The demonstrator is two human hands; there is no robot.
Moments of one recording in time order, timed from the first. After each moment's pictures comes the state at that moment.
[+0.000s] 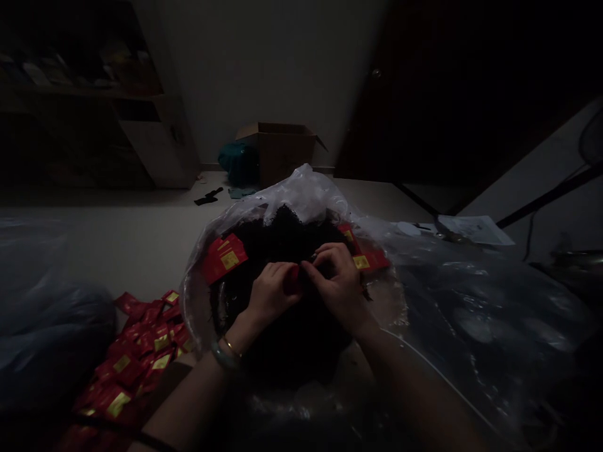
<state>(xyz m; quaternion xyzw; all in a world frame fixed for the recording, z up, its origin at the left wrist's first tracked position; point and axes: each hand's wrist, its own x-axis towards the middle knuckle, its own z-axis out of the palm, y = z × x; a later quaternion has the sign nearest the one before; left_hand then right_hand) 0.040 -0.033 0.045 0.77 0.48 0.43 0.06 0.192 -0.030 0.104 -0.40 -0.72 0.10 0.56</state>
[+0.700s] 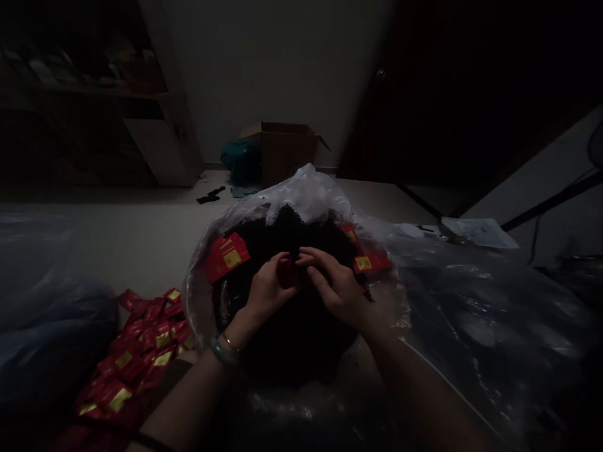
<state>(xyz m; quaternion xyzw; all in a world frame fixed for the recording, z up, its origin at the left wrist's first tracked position) 0.033 -0.027 0.037 0.69 0.52 0.47 0.18 0.201 -0.031 0.110 -0.33 -0.84 0.19 0.39</state>
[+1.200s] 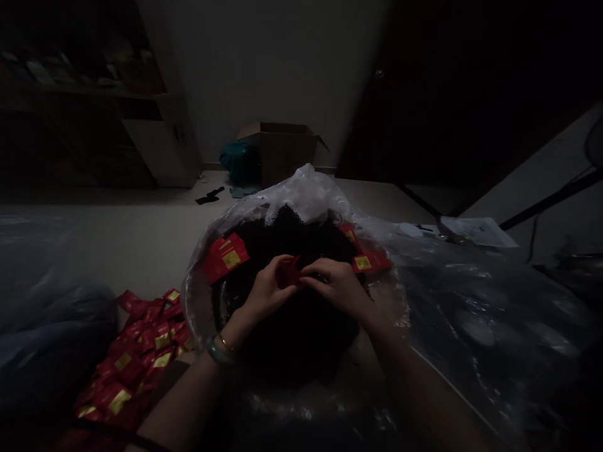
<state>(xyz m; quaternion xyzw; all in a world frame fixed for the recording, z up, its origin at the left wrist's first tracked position) 0.030 -0.029 0.052 0.68 0.45 0.48 0.32 0.208 -0.020 0.106 -0.38 -0.84 0.22 0.33</state>
